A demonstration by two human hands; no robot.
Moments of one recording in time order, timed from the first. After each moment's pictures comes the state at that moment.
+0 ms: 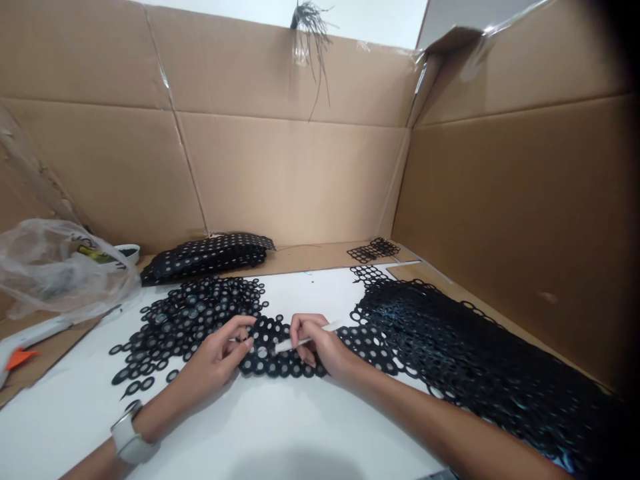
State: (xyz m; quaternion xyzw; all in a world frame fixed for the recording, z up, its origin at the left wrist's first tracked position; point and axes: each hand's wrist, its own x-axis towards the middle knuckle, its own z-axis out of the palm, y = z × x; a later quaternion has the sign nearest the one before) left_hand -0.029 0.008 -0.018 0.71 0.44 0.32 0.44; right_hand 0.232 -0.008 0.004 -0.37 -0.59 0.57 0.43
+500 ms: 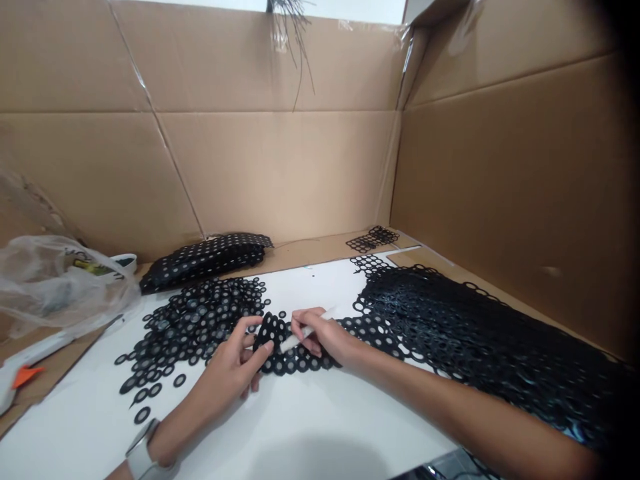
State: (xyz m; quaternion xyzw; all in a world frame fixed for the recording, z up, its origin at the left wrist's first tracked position) left_hand -0.007 -0.009 -0.012 0.70 0.47 0.31 0.45; right_hand 0.236 0.001 0.002 -0.37 -0.59 0.58 0.41
